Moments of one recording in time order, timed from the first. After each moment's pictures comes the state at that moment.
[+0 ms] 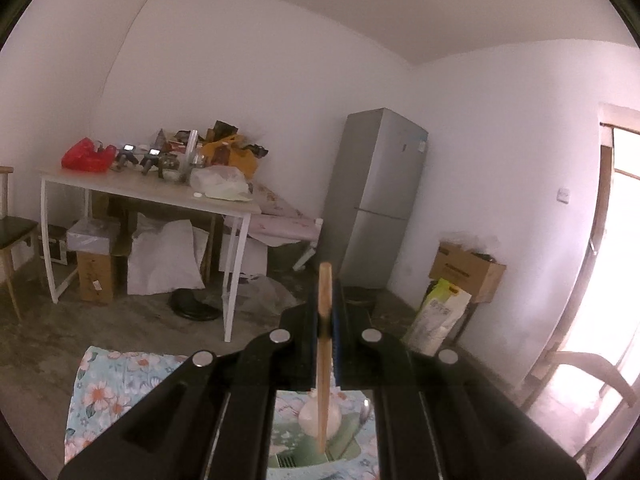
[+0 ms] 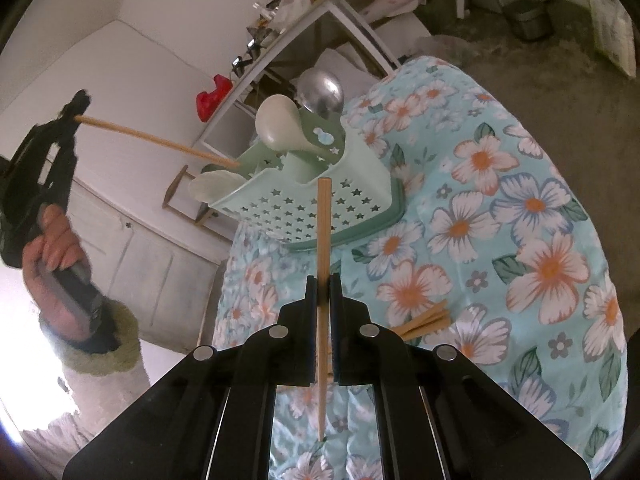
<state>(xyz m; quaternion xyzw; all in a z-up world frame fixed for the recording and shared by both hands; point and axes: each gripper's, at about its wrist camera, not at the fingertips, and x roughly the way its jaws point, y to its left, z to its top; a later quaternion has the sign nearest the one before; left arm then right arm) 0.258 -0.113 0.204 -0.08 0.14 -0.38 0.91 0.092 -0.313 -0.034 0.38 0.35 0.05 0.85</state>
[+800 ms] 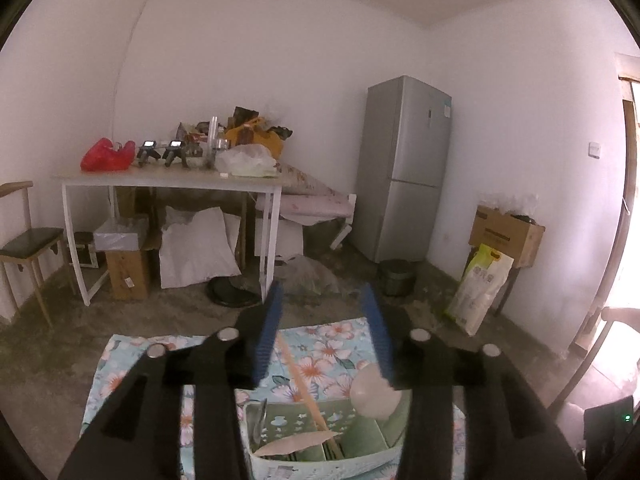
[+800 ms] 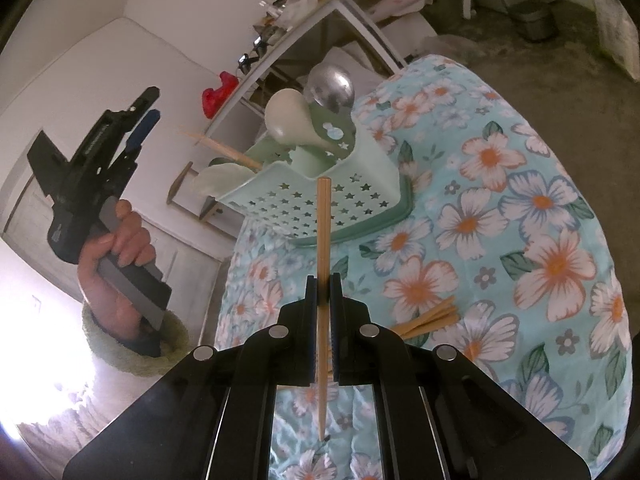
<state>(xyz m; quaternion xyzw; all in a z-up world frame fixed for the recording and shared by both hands) 0.273 -0.133 0.135 -0.02 0.15 -0.32 0.93 0.092 -0.307 -0.033 0.37 0.35 0.06 0.86</state>
